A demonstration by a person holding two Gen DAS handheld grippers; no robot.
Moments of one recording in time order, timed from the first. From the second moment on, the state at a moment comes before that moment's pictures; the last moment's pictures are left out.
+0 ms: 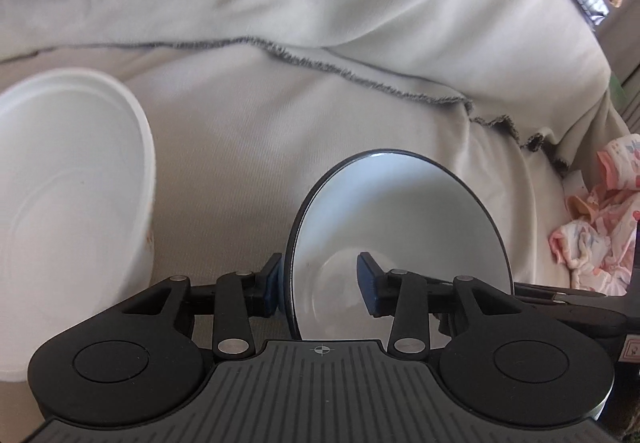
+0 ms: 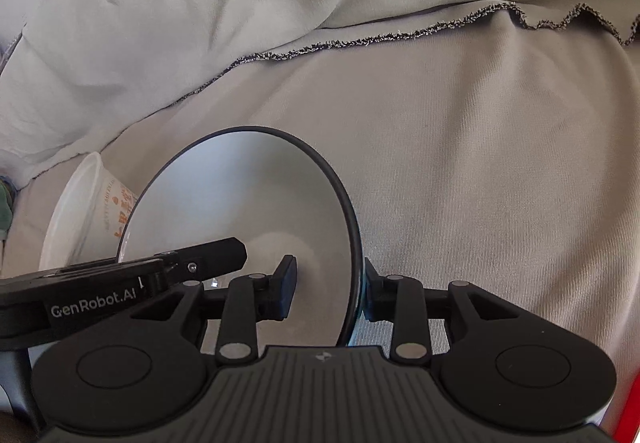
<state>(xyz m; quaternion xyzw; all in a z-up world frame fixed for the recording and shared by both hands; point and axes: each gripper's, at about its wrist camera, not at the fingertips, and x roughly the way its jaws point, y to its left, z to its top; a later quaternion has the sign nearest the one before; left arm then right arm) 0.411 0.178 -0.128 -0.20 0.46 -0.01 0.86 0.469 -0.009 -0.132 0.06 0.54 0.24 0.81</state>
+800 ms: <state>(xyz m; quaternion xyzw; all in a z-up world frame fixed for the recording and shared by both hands) 0.303 0.072 -0.111 -0.22 0.51 -0.15 0.82 0.341 -0.160 -0.109 0.13 0.57 0.17 0.79</state>
